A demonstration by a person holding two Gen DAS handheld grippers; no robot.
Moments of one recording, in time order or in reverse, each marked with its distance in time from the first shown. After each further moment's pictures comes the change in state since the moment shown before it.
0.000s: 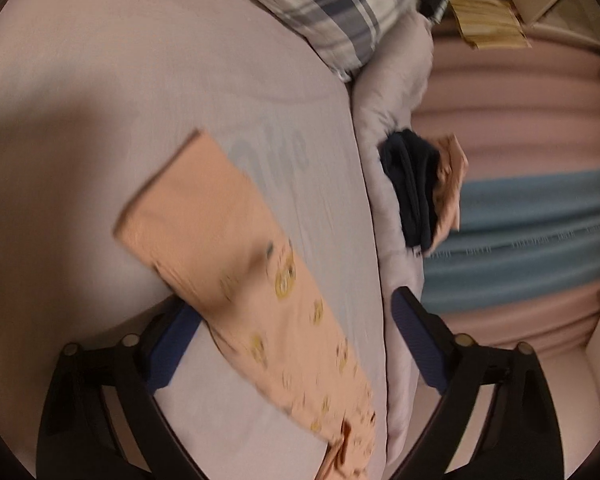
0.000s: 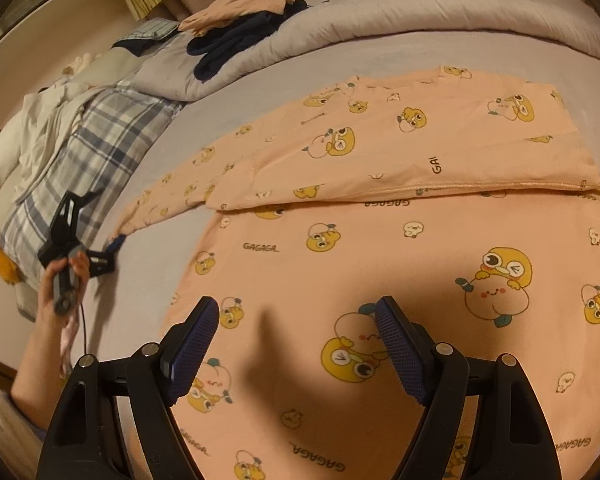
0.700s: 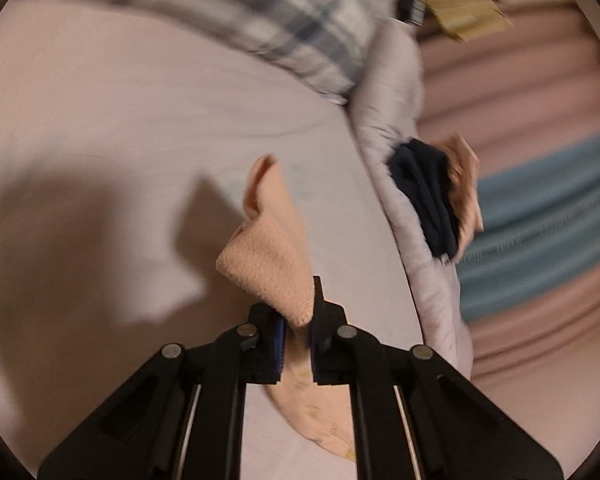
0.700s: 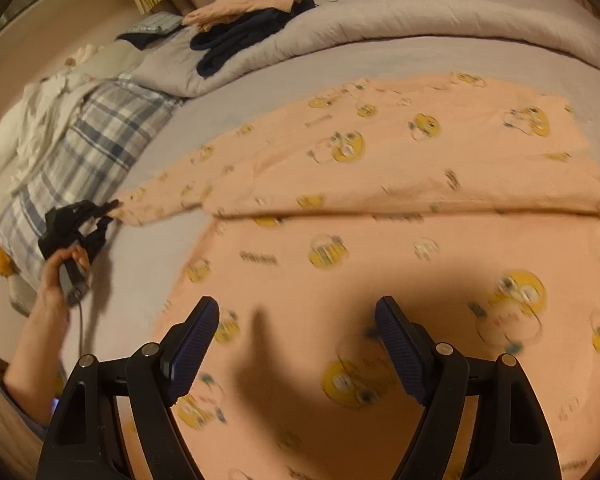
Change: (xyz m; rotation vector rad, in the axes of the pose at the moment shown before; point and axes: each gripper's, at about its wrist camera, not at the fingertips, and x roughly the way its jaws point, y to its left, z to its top) left arm 0.004 -0.031 -0.009 0.206 -0.120 0.098; right arm 0.016 0.006 0.025 -0.016 -0.025 0.025
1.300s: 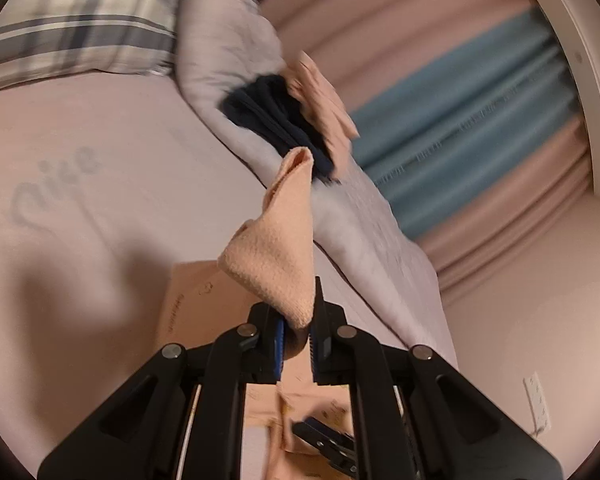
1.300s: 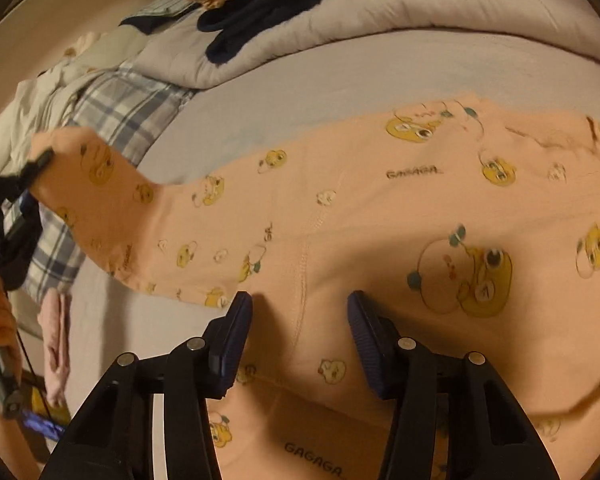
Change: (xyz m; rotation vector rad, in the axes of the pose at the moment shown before) left arm 0.004 -0.154 -0.067 0.326 0.145 -0.219; right arm 0.094 0.029 0.063 -0.031 0.104 0.064
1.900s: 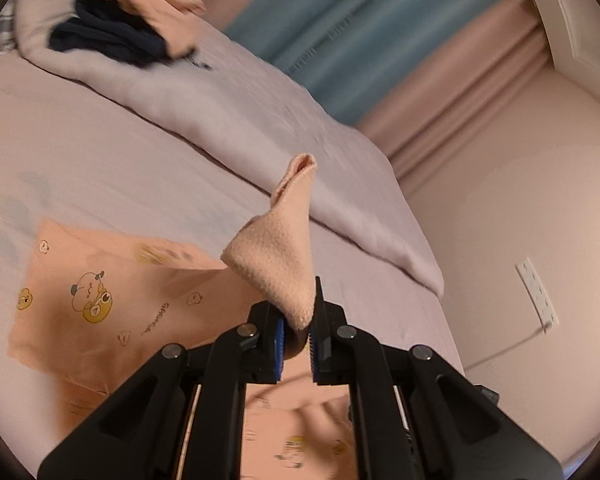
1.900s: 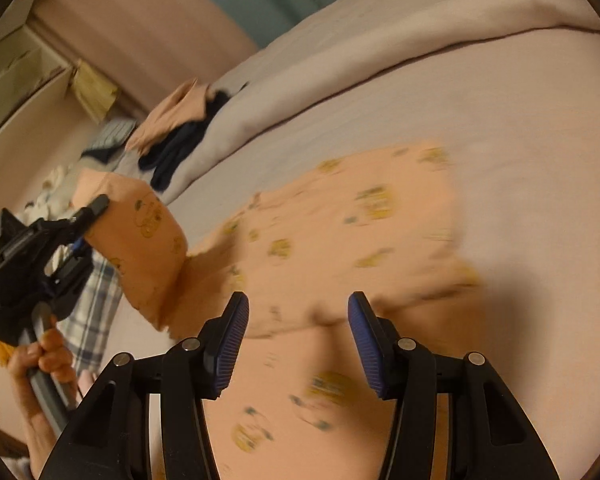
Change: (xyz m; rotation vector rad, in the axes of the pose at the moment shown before) left arm 0.121 -0.180 -0.138 0.265 0.309 -0.132; right arm -0.212 -0.146 -0.075 0.321 -0.321 -0.077
